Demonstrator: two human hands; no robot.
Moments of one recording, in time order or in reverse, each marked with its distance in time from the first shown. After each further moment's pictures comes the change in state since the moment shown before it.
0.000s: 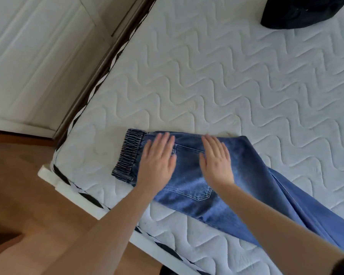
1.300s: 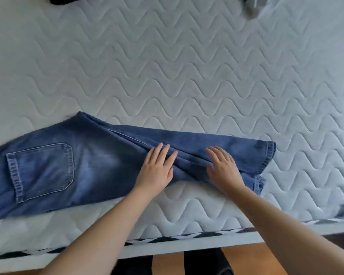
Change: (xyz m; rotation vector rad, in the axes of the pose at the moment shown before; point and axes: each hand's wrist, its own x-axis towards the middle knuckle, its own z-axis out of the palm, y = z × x) left_hand -0.070 0.388 0.068 -0.058 -0.346 0.648; right_hand -0.333 0.289 -0.170 -0.122 -0.099 0.529
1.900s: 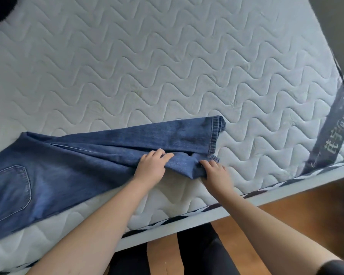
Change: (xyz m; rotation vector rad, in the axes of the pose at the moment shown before) left_hand 0.056 0.141 0.032 -0.050 -0.361 0.060; right_hand -0.113 0.127 0.022 0.201 -0.134 0.322
